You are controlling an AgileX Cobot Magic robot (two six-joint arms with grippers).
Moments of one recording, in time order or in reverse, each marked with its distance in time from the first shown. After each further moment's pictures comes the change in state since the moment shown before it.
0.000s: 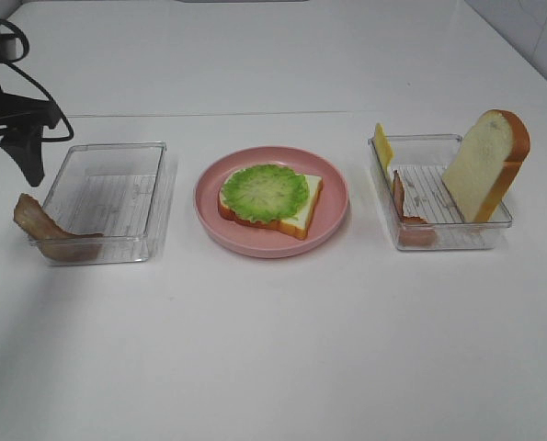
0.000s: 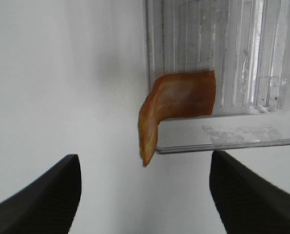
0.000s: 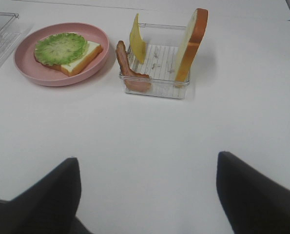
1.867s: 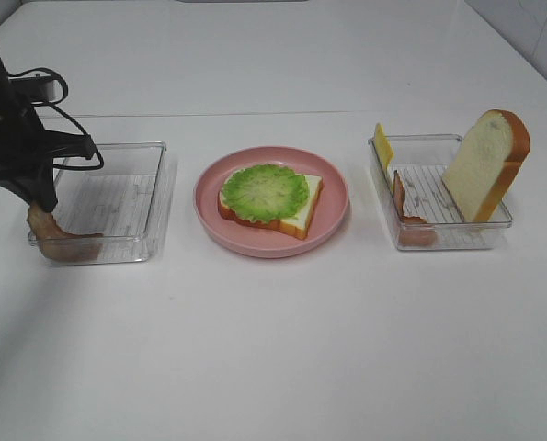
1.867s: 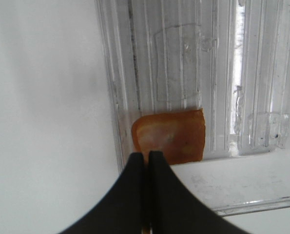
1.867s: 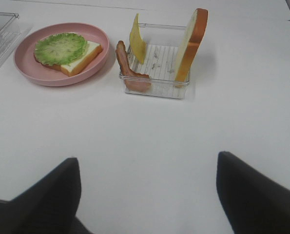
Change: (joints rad) left arm 0.000 0.129 0.000 -0.075 -0.125 0.055; right arm 0.000 0.000 0.000 0.000 0.000 0.000
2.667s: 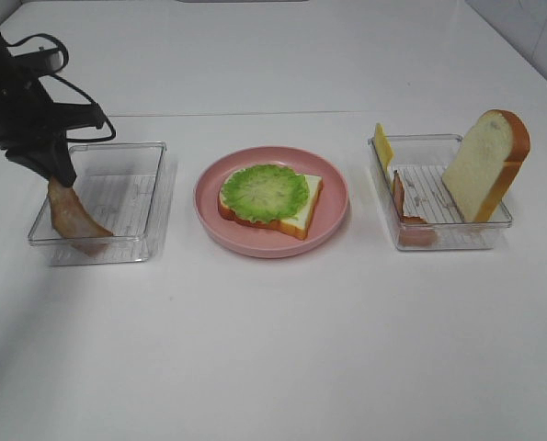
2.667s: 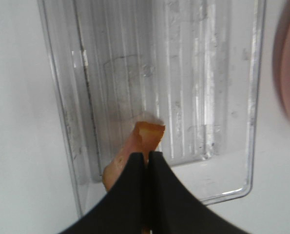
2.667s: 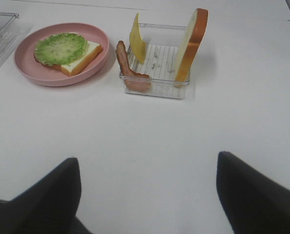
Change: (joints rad) left arm 0.000 -0.015 -0.075 -0.133 0.024 0.056; right arm 0.000 0.000 0.000 0.000 0.000 0.000
